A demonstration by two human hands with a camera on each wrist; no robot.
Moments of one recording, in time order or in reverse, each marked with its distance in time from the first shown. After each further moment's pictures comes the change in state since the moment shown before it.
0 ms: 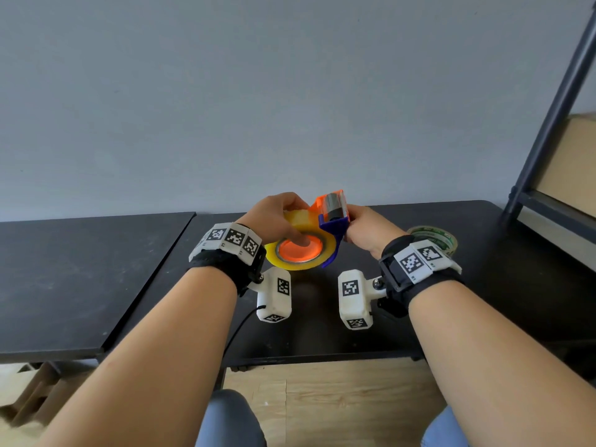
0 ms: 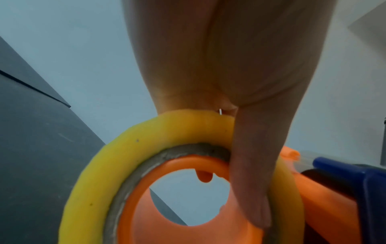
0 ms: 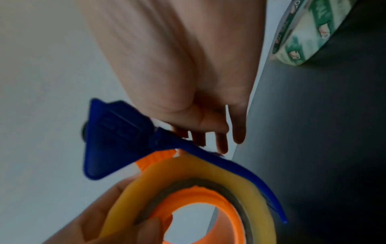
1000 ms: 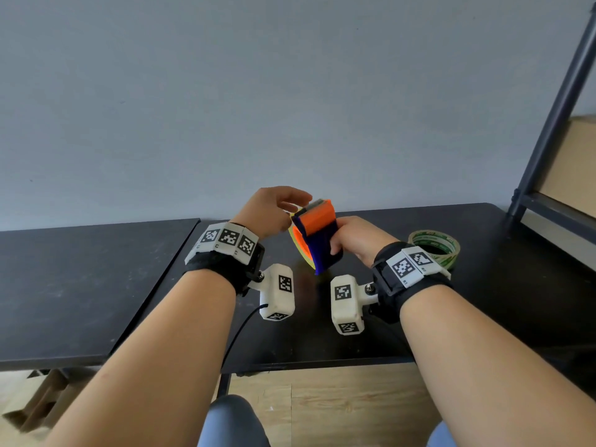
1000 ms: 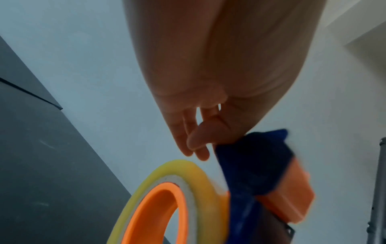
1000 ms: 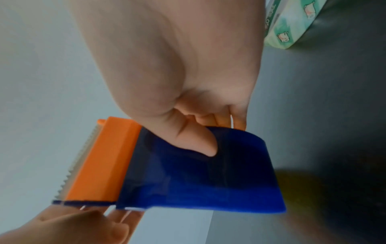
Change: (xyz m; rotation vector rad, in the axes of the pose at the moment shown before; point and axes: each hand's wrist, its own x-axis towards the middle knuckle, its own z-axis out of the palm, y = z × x) left_hand 0.001 0.006 -0.015 -0.175 0.102 0.027; right_hand 0.015 -0.006 0.012 0.031 -0.121 0.173
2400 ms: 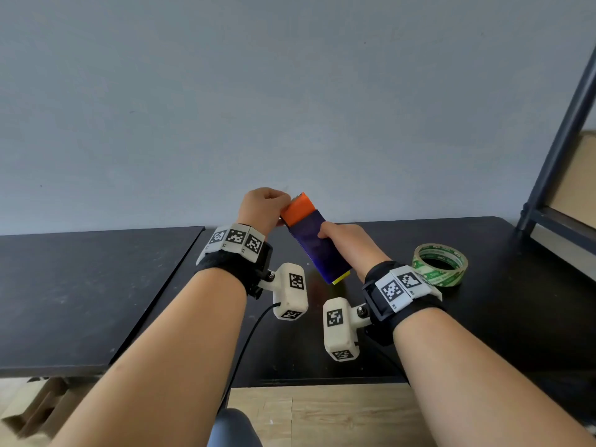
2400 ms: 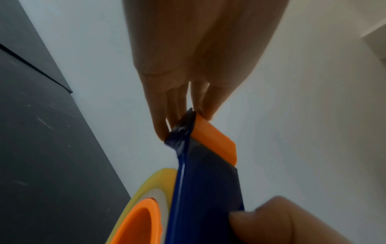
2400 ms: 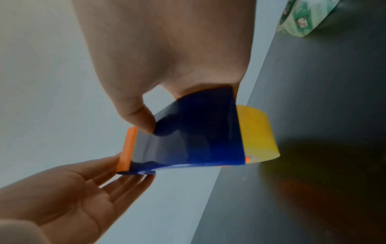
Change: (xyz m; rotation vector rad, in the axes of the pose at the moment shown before) left_hand 0.024 -0.004 0.001 -0.407 0.381 -0.180; right_hand -0.008 -0.012 0.013 0.235 0.116 -0.015
